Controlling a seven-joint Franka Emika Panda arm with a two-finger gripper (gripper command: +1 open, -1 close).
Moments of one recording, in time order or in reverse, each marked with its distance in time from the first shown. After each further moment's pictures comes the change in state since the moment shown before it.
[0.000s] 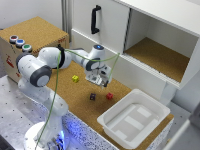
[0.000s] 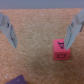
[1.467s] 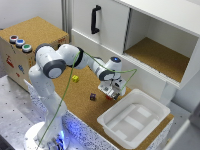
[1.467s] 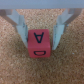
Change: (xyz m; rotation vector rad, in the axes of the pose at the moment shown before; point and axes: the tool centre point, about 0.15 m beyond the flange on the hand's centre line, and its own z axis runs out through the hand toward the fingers) arm 0.022 0.042 0.068 0.002 -0.106 0.022
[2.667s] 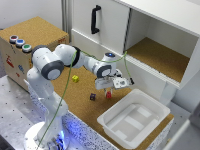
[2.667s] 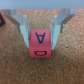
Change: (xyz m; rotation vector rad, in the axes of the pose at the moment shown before) arm -0.008 -0.010 -0.002 -0.044 -0.060 -1.436
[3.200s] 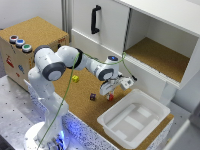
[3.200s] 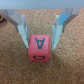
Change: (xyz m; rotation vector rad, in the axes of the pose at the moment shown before) arm -0.009 0.012 -0.013 -0.031 0.047 -0.062
